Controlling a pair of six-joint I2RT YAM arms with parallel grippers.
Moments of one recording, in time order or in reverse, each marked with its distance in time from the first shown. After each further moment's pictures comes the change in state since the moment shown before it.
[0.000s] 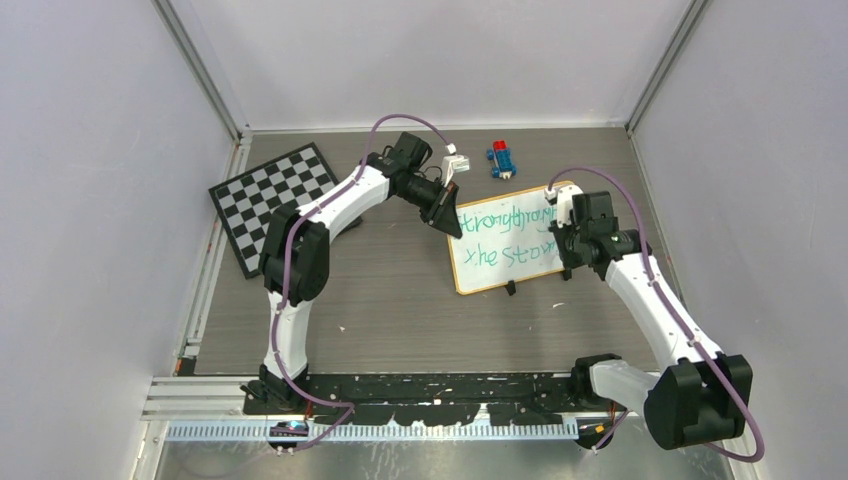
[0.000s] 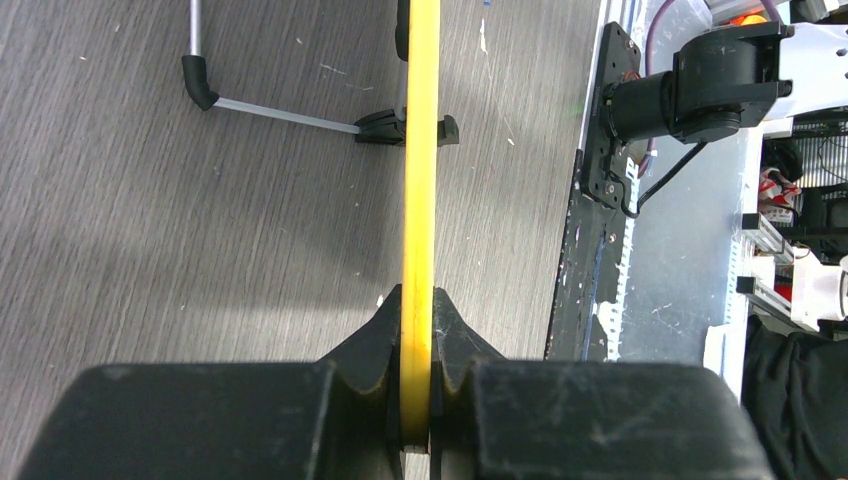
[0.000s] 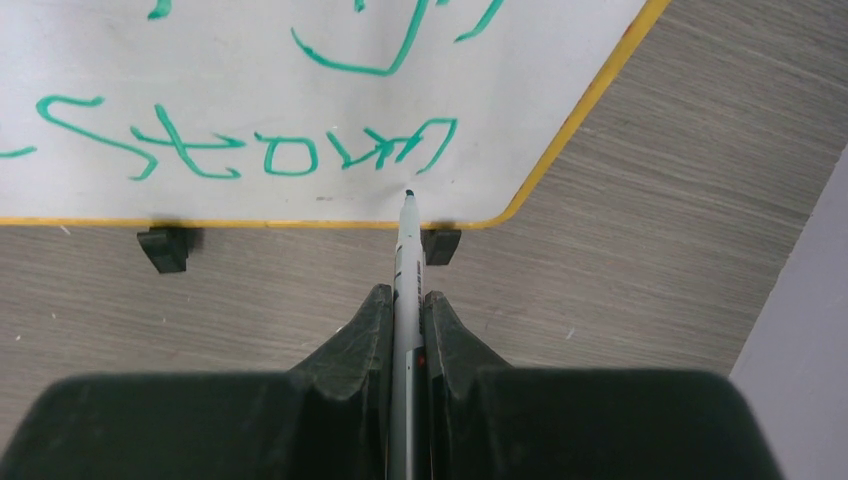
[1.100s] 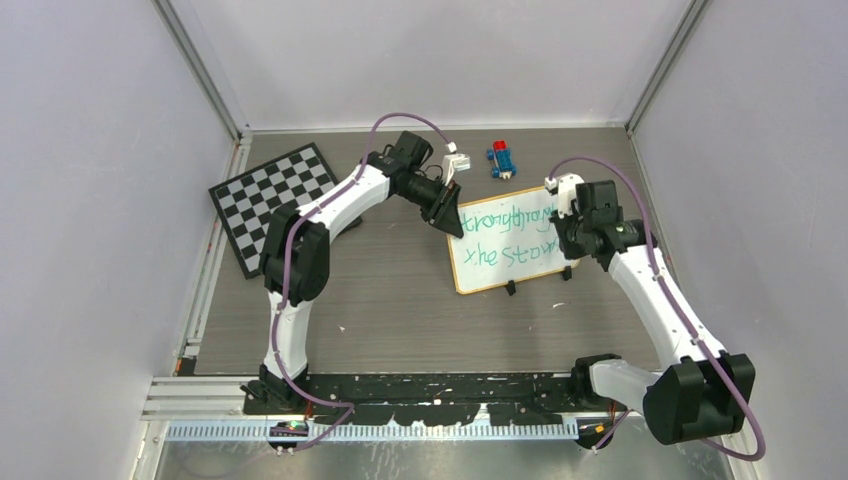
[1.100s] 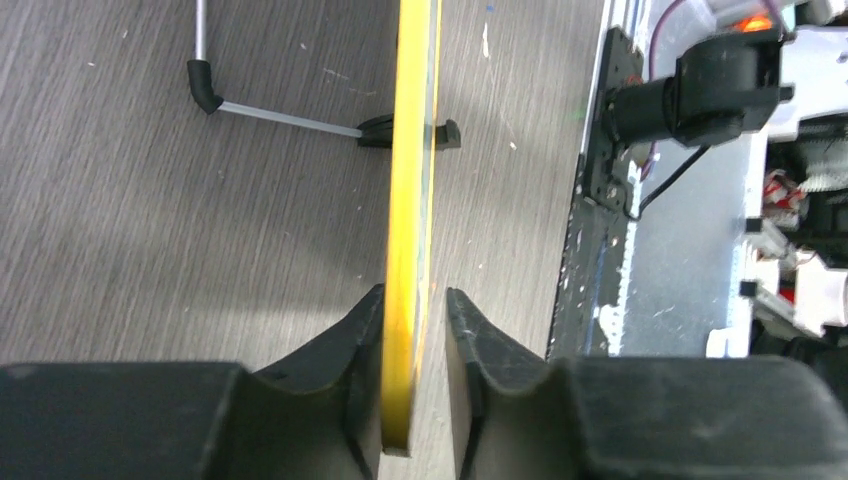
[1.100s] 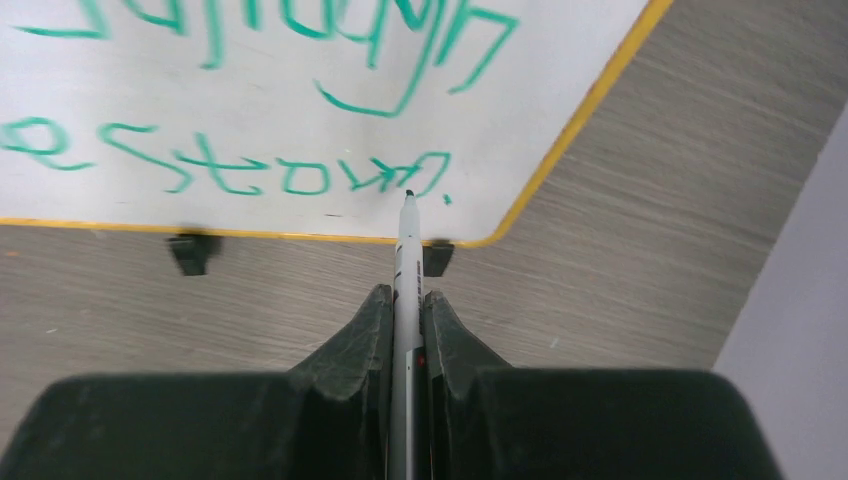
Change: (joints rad) left arm -0.001 0.000 0.005 0.000 -0.005 -0.003; right arm 0.000 0.021 0.064 -0.043 0.011 -0.023
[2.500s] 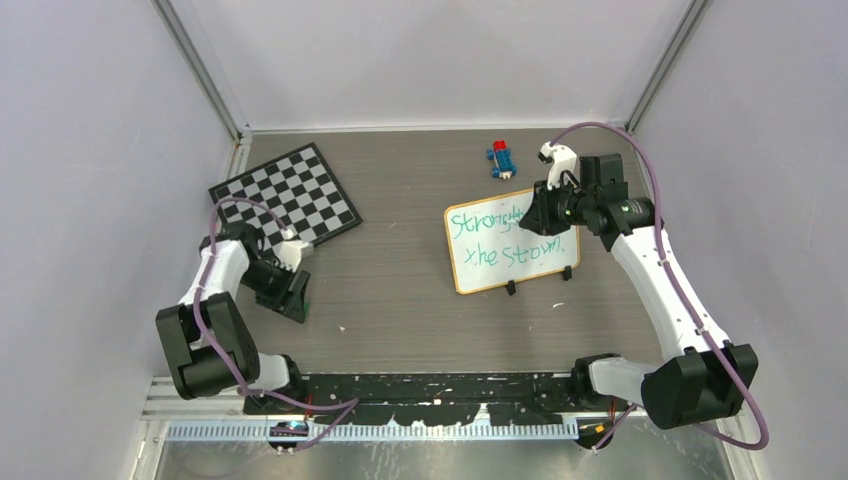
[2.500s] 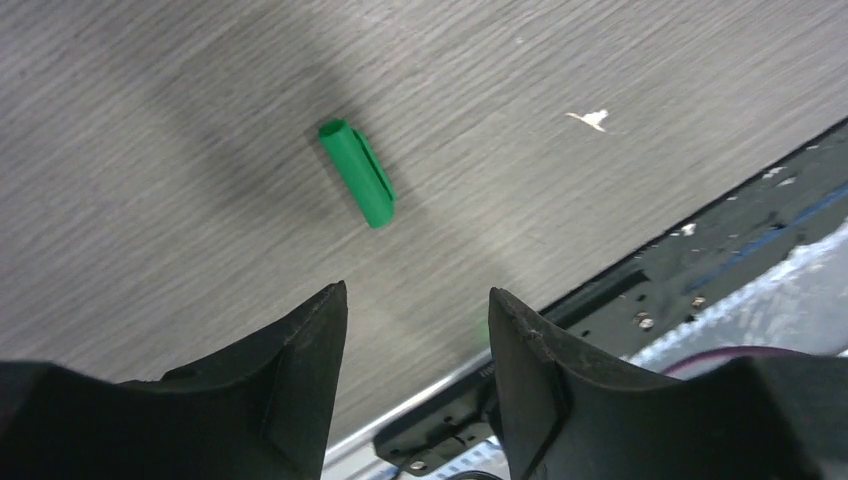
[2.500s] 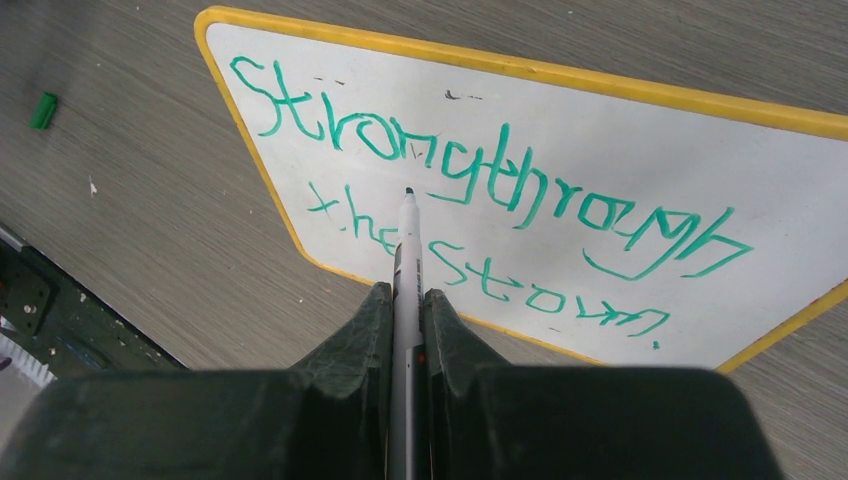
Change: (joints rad) left arm 0.854 -0.709 -0.915 -0.418 -0.553 0.592; right arm 0.018 0.066 0.237 -0.017 -0.508 0.178
